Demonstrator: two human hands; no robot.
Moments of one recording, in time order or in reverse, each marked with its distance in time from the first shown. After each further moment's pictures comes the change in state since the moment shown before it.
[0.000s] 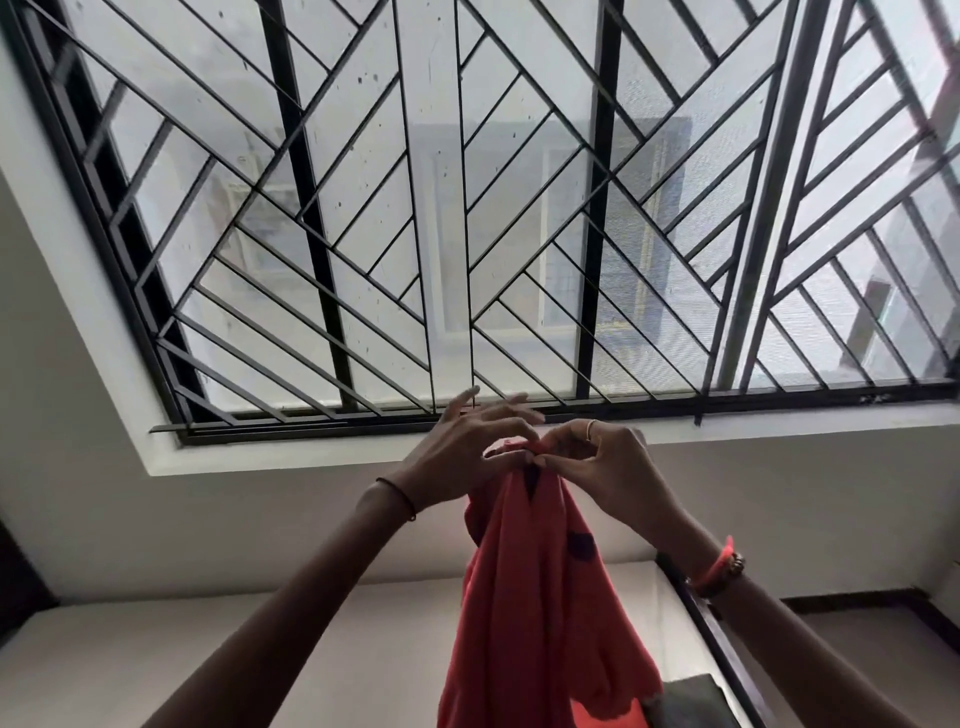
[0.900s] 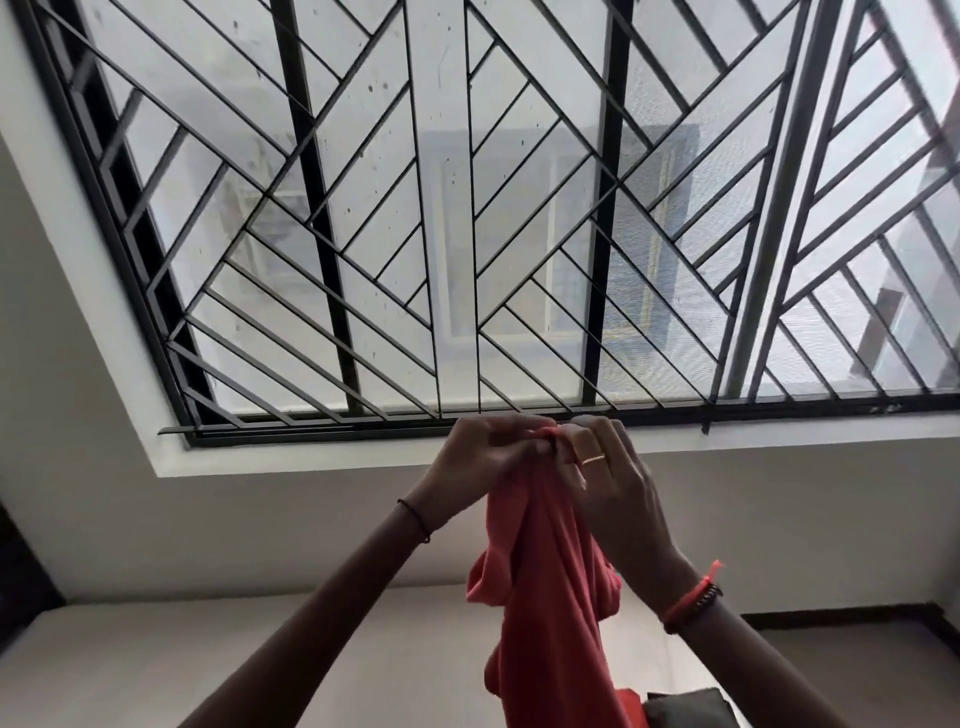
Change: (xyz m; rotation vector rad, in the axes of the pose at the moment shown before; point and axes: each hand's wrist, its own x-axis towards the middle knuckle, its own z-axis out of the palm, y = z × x) left_hand 0.002 0.038 -0.002 -0.913 0.234 -0.387; right_hand -0.017 0.004 0.017 -0.643 0.410 -0.580
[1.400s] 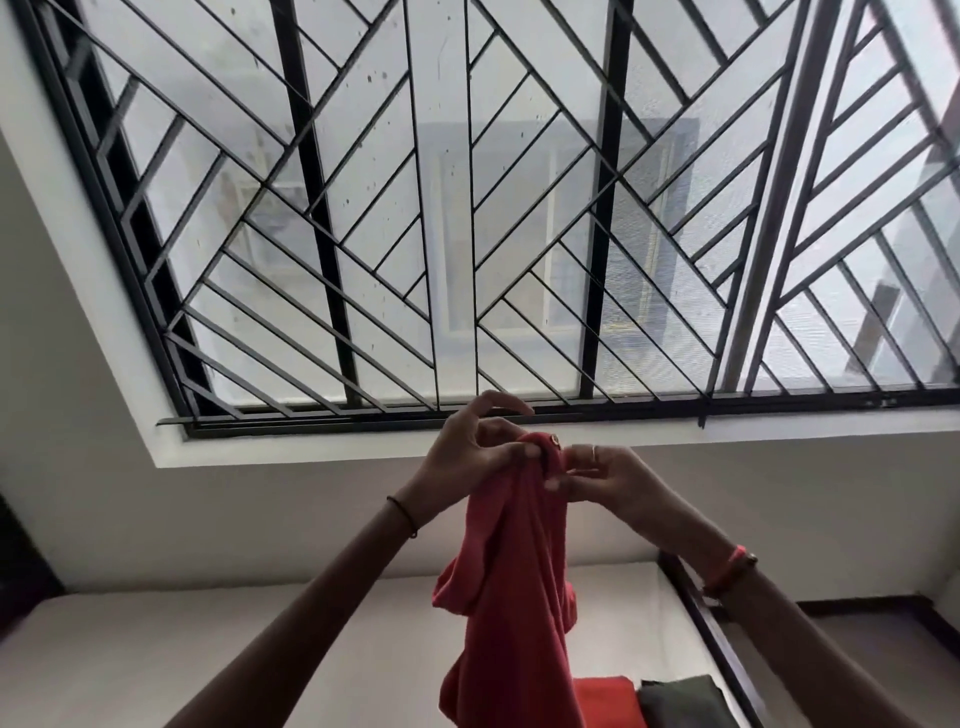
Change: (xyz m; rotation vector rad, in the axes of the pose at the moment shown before) left_hand -0.008 -0.010 -0.009 -0.048 -0.004 -0.001; right_hand -0.001 0.036 -0.003 1.121 -0.731 0.746
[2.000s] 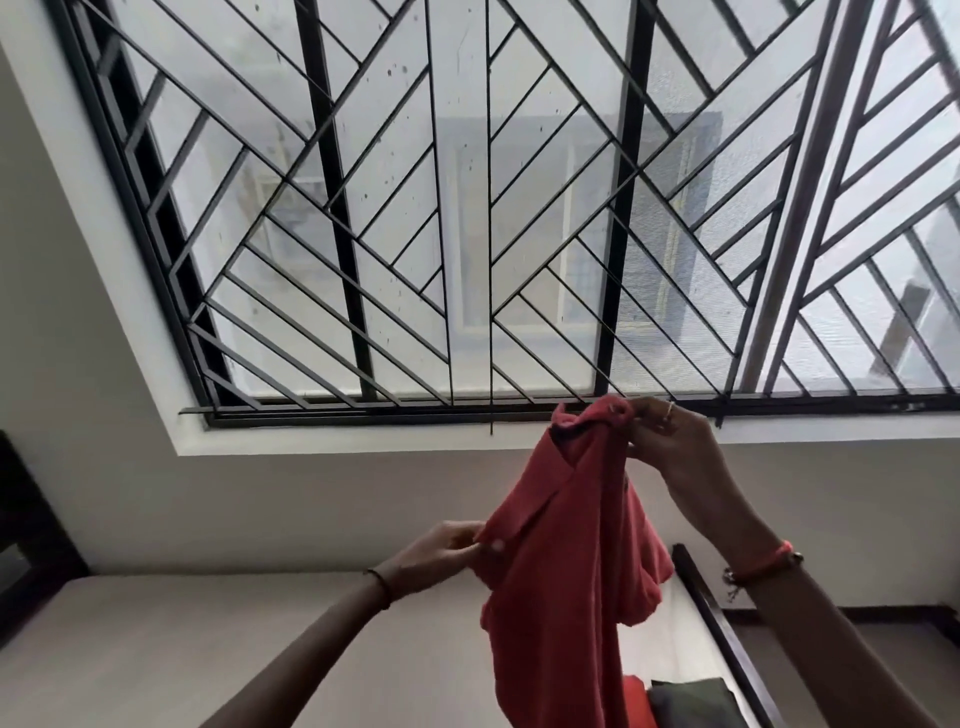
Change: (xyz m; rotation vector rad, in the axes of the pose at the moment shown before) left_hand -0.070 -0.101 -0.029 0.288 -0.323 -0.322; right_hand -0.004 -0.015 -0.016 0.154 0.350 -0.242
